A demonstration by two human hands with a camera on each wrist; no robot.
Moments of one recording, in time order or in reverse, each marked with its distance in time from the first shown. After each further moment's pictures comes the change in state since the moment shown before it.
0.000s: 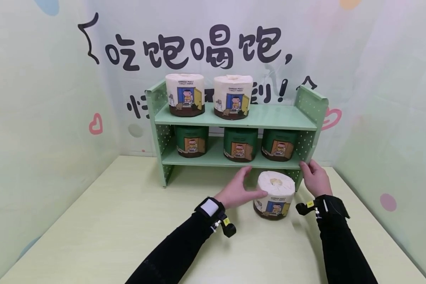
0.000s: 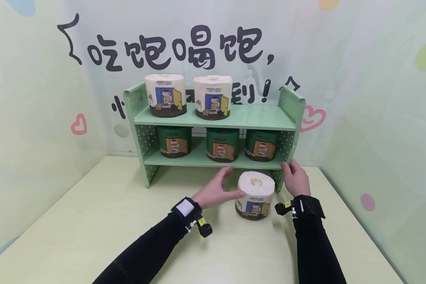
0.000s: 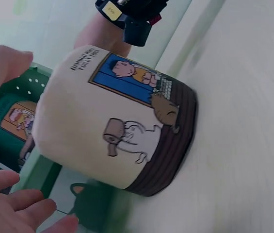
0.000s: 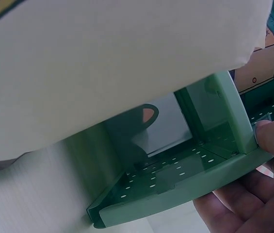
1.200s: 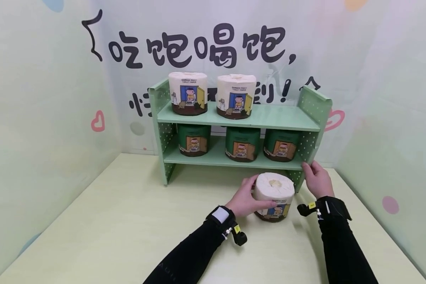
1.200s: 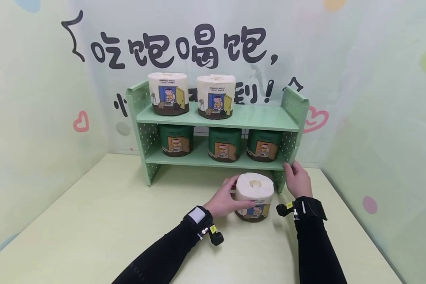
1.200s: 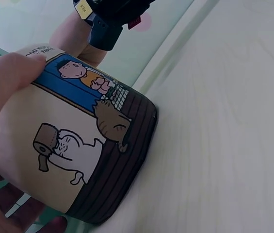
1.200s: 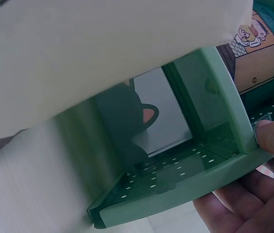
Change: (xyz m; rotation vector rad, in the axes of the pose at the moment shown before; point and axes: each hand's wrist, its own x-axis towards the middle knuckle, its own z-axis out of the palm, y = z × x) left_hand 0.005 -0.021 0.040 -0.116 0.045 0.027; right_hand 0.000 0.000 0.000 0.004 0.010 -0.029
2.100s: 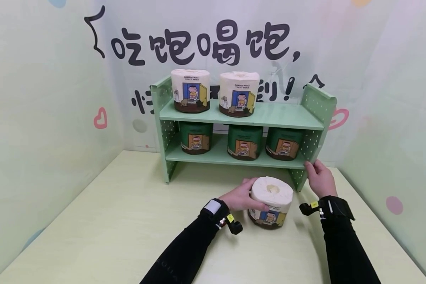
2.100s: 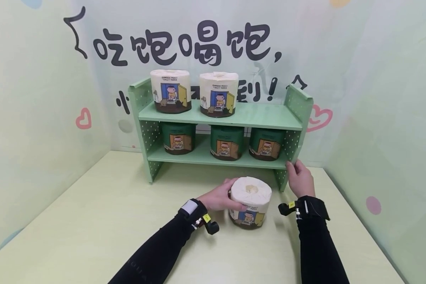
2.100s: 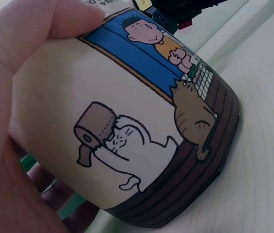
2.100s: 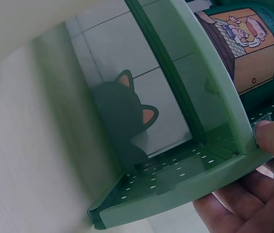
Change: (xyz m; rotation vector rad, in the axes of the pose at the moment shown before) left_hand 0.001 -0.004 -0.030 -0.022 -0.278 0.021; right_hand 0.000 -0.002 -0.002 0.001 -0.014 0.001
